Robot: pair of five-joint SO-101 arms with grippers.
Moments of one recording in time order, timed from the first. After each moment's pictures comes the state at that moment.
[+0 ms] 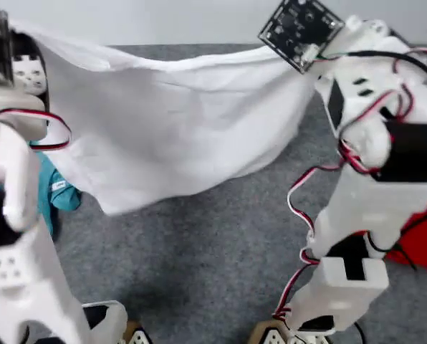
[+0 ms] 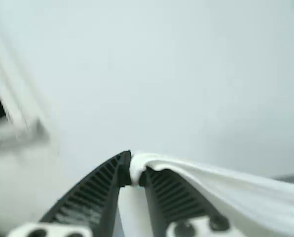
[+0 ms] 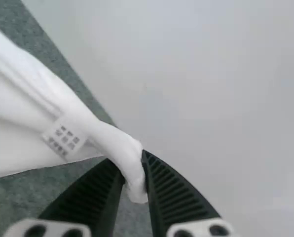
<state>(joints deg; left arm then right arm) -10.5 -30.3 -15.3 60.1 -10.4 -1.6 10.4 -83.5 100.7 57.1</state>
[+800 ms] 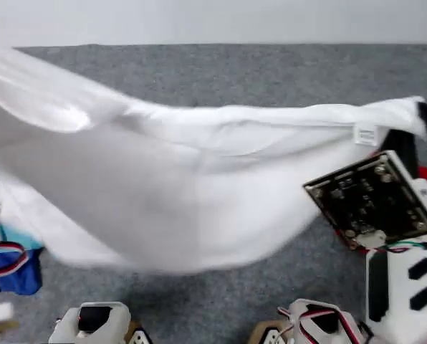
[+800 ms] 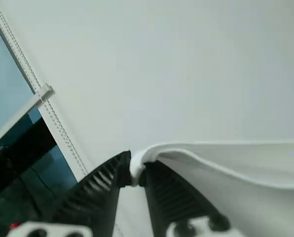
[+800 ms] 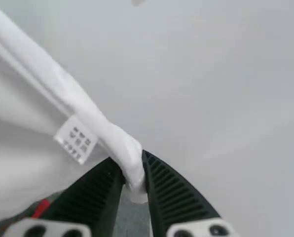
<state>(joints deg) -5.8 -32.4 -51.1 69.4 -31.1 8.6 -31.9 -55.8 100.7 50.2</state>
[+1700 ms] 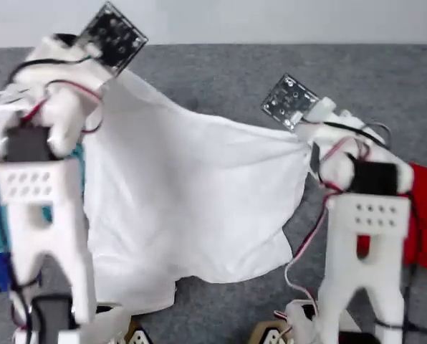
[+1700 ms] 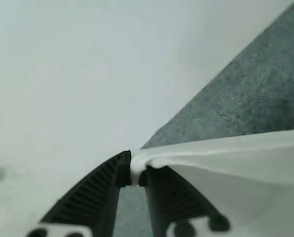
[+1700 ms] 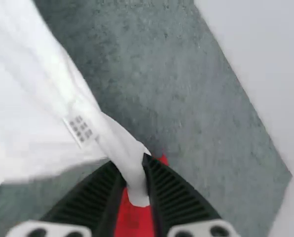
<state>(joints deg) -5.5 -11.6 -8.5 59.0 -39.7 1.2 -28.1 14.9 65.5 55.3</state>
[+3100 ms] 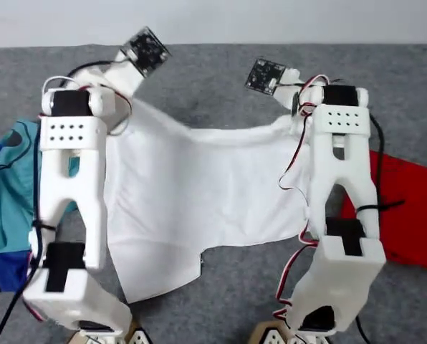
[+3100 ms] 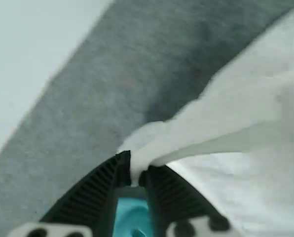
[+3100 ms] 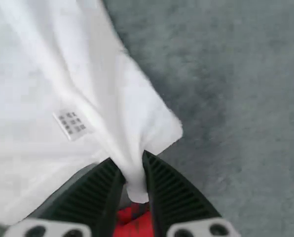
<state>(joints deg) -3.1 6.5 -14.5 77.6 -39.8 0.1 19.3 -21.6 75.3 65.7</state>
